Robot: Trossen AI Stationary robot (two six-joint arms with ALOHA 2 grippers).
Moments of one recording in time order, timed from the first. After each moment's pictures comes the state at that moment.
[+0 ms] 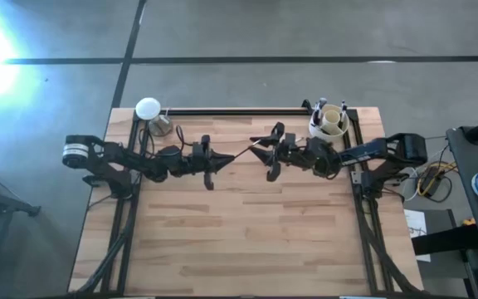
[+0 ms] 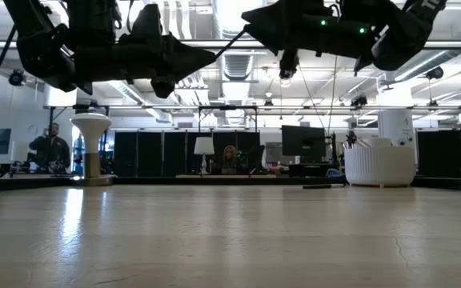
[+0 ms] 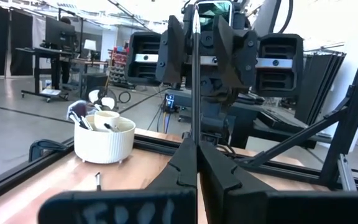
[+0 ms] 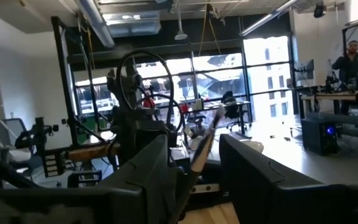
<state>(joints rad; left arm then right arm) 0.13 1.46 0.43 1.23 0.01 -0.17 -0.13 1.55 0.65 1.22 0.05 0.14</state>
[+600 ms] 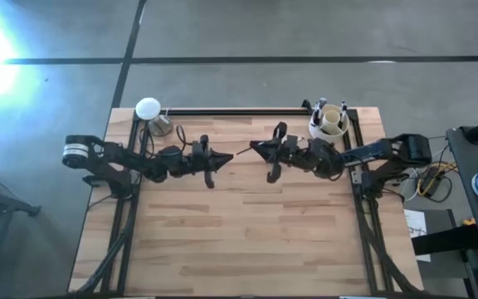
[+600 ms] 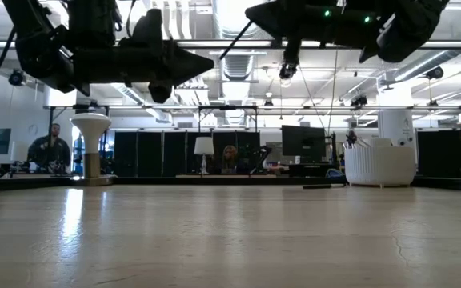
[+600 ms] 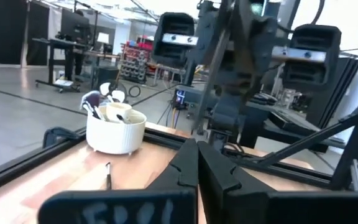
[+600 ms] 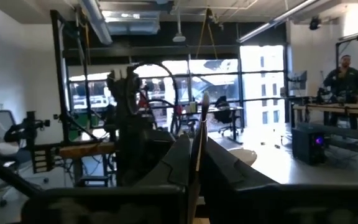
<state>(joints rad) 0.13 1.46 0.42 1.22 -0.04 -0.21 -0.10 1.52 0.66 1.18 0.09 0.06</state>
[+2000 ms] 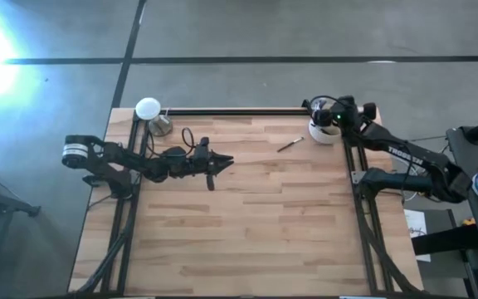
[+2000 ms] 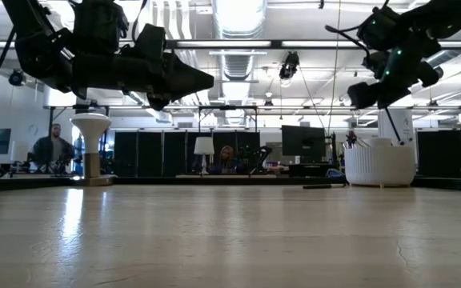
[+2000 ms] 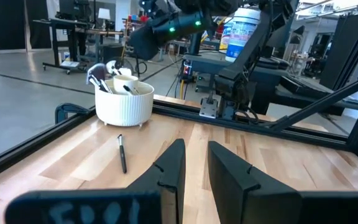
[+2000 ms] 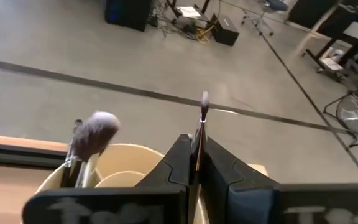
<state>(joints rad) 0.13 1.46 0.42 1.09 -0.04 -0.14 -0.75 0.97 0.63 -0.31 0.89 0.23</state>
